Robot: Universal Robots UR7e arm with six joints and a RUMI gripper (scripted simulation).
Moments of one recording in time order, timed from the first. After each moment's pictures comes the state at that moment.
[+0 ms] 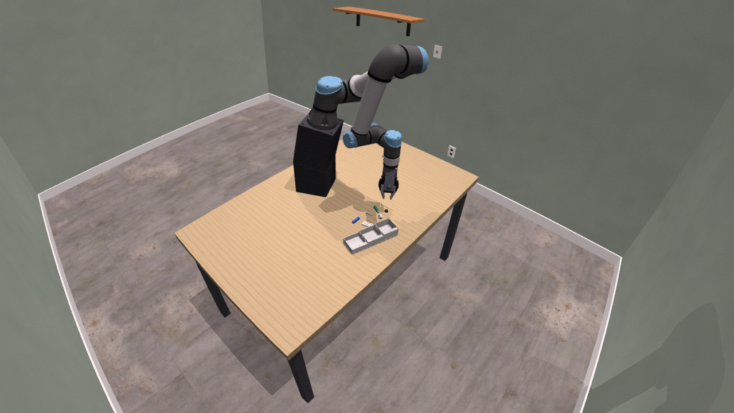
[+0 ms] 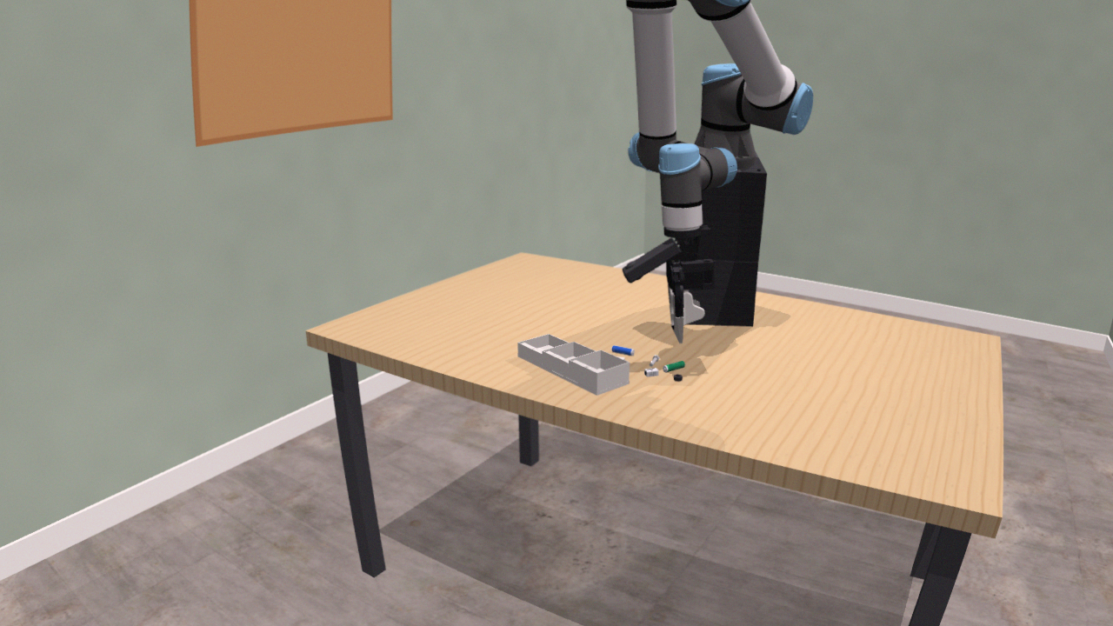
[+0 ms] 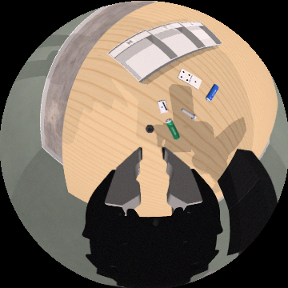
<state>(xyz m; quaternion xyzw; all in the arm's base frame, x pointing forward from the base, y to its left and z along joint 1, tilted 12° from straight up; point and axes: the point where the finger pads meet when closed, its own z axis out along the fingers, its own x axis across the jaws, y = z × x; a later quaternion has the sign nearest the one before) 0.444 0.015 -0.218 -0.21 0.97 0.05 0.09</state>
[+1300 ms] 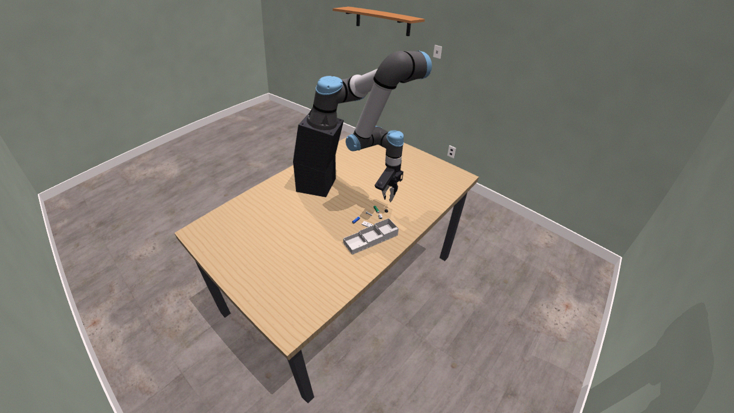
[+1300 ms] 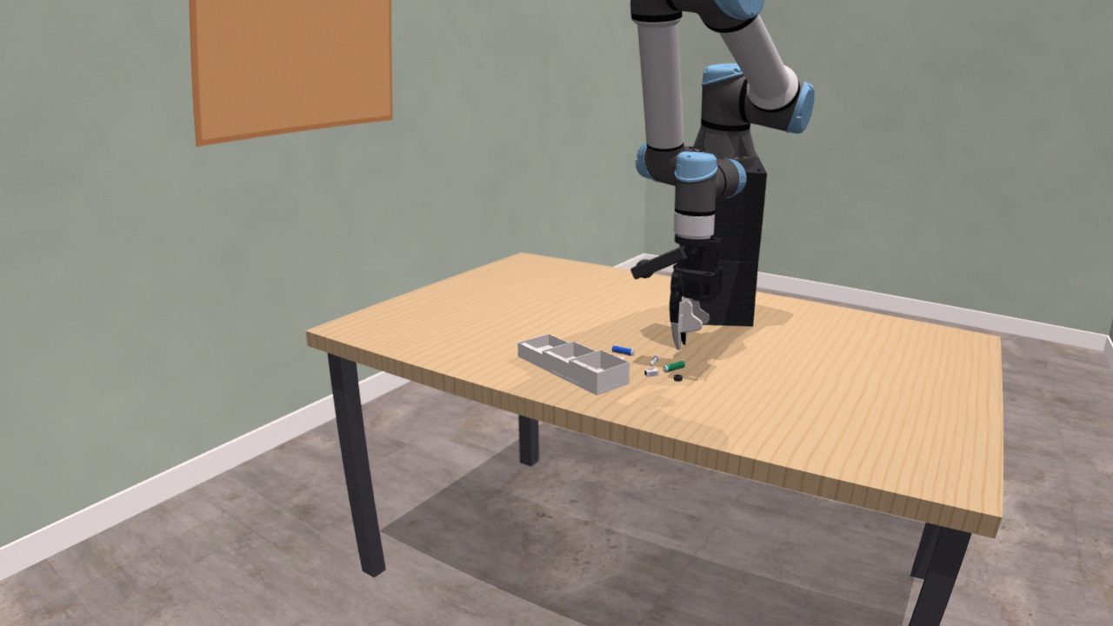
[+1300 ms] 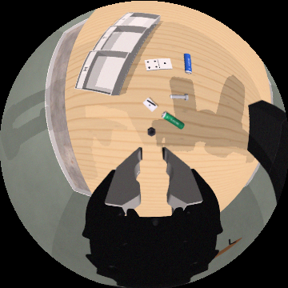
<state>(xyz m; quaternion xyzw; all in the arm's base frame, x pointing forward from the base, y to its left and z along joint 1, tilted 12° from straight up) 0.447 0.022 -0.230 0.05 0.99 0.04 0.10</state>
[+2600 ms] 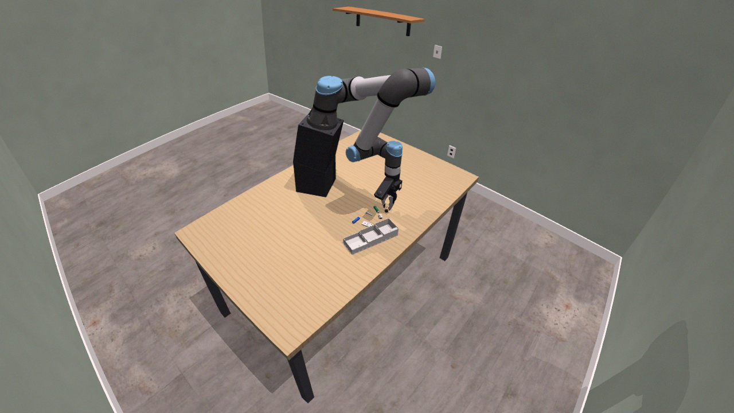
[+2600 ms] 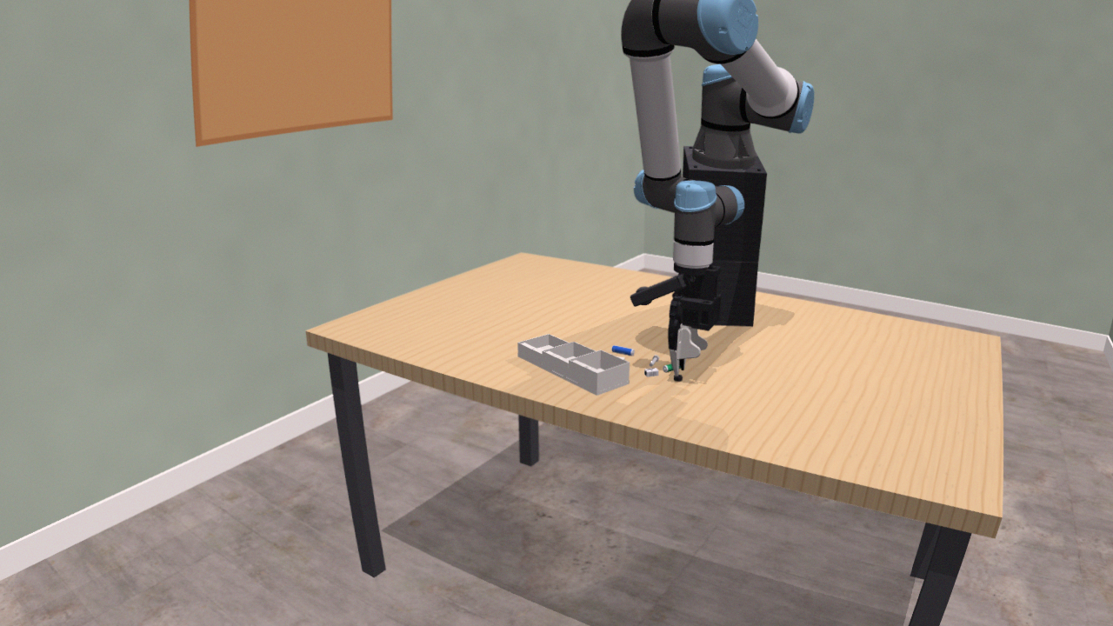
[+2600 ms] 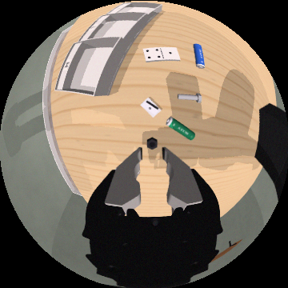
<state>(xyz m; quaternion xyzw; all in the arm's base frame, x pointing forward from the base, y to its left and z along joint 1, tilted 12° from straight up) 0.458 0.025 -0.283 0.05 0.99 0.04 0.10</state>
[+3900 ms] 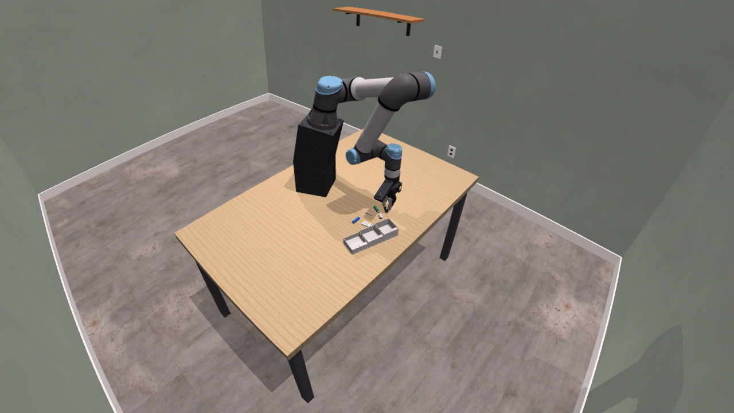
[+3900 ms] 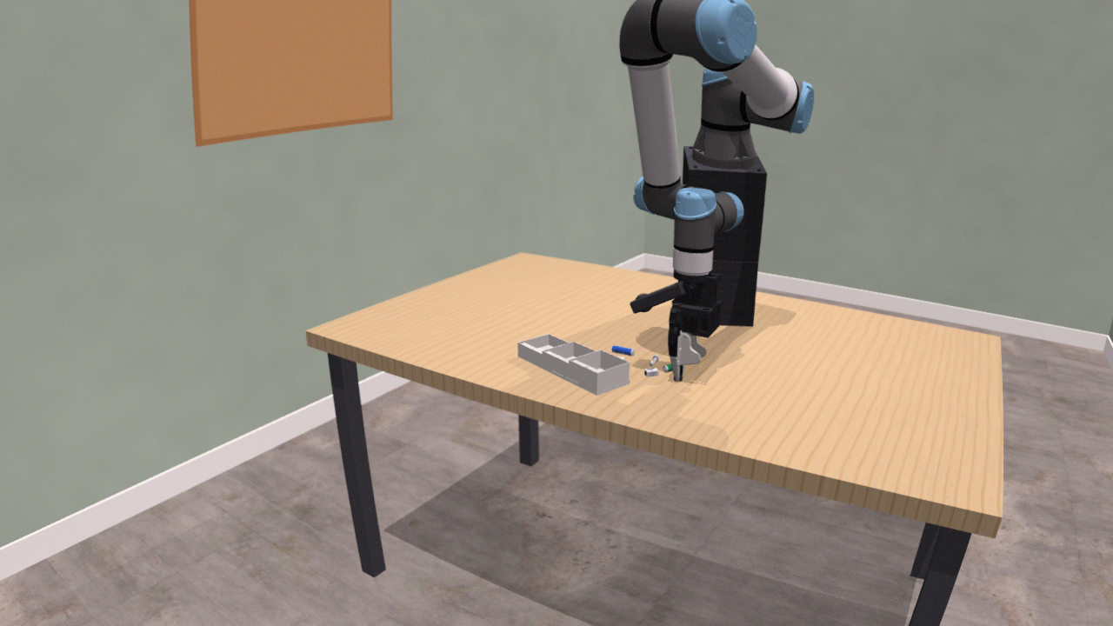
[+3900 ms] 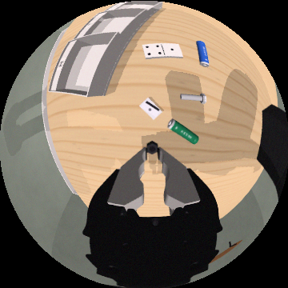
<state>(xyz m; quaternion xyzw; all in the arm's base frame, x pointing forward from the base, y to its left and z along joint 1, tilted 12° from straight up) 0.460 0.026 -0.297 0.05 0.99 0.04 0.10</state>
